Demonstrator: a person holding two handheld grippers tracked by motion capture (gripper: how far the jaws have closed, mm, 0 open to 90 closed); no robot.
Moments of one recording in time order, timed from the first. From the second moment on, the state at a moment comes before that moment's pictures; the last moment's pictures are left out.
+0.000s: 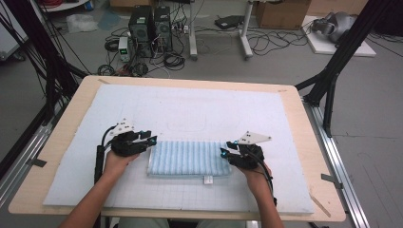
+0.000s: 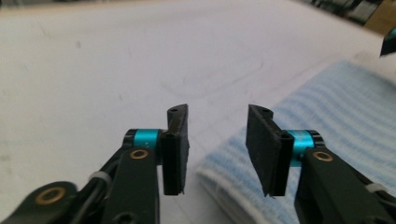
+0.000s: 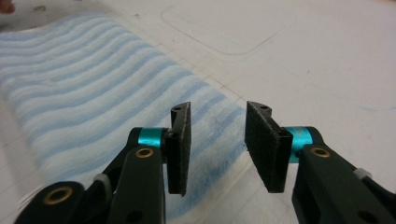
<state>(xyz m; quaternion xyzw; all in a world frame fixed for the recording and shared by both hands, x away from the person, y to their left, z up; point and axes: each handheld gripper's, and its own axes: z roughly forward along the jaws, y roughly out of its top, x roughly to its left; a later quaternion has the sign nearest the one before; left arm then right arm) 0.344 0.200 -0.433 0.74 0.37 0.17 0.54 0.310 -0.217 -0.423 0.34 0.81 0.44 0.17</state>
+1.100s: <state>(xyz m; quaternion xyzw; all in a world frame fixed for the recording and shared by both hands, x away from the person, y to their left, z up) 0.318 0.241 -0.418 0.68 0.37 0.20 0.60 0.278 -0.275 -0.404 0.41 0.75 0.46 0.26</state>
